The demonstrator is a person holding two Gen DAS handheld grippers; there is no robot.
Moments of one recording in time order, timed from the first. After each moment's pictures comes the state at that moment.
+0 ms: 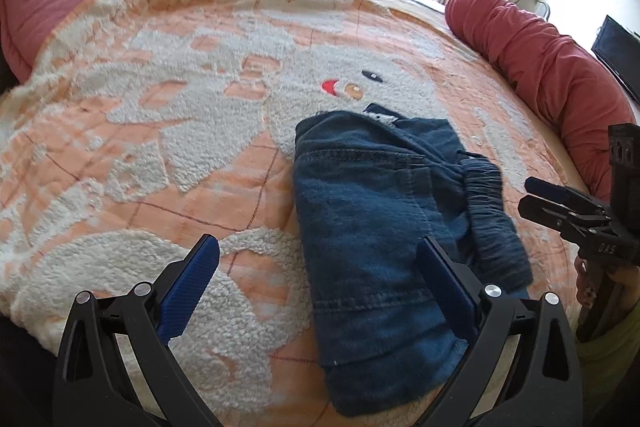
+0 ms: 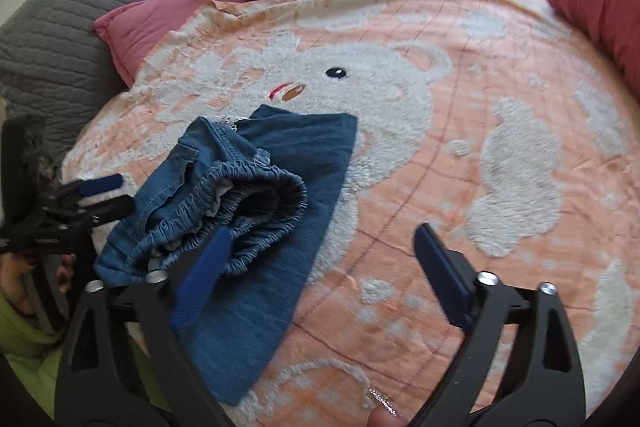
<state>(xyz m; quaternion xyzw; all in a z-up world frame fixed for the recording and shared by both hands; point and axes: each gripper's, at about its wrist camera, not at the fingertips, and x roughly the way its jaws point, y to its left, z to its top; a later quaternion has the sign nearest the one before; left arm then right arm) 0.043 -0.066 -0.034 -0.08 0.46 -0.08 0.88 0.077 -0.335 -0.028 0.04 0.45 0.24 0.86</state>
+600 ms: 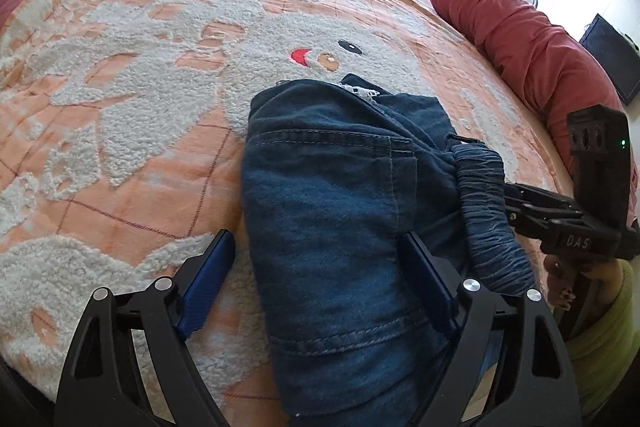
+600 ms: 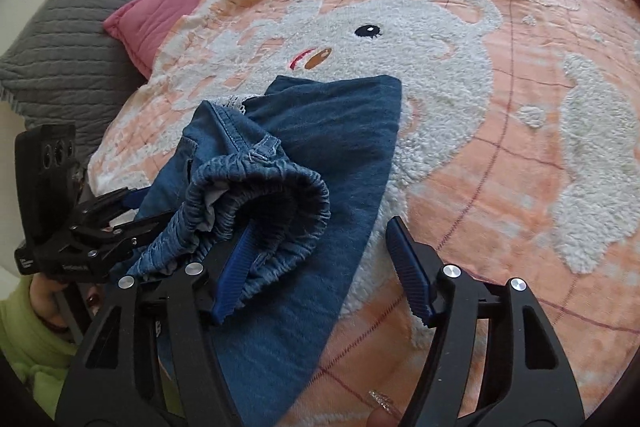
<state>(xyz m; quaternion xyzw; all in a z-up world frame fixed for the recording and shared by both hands) 0.068 -0.084 -0.061 -0.10 0.49 -0.13 0.86 0.106 -0.313 -0.061 0.08 0.49 0.29 0.82</state>
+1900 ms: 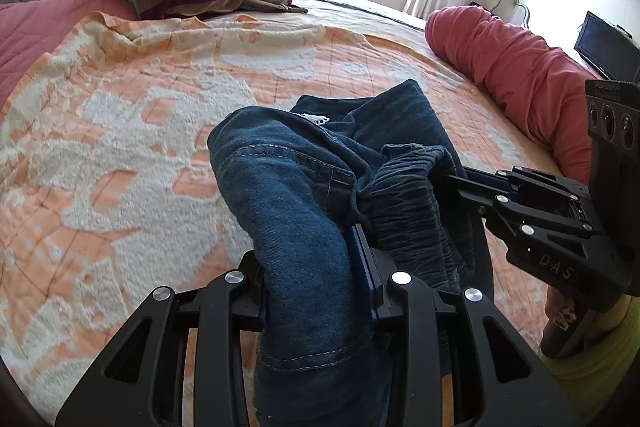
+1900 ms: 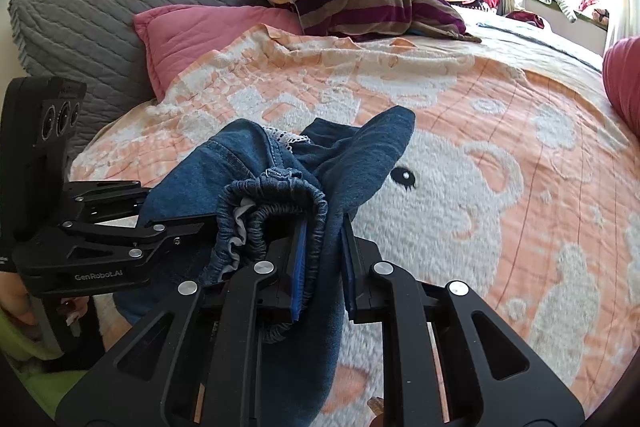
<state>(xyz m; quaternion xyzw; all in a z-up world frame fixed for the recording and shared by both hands) 0.119 -0.093 -0.006 -0.06 0.41 -0.11 0.90 0.143 -0.259 0.008 -0.04 0.35 0.31 0.88</state>
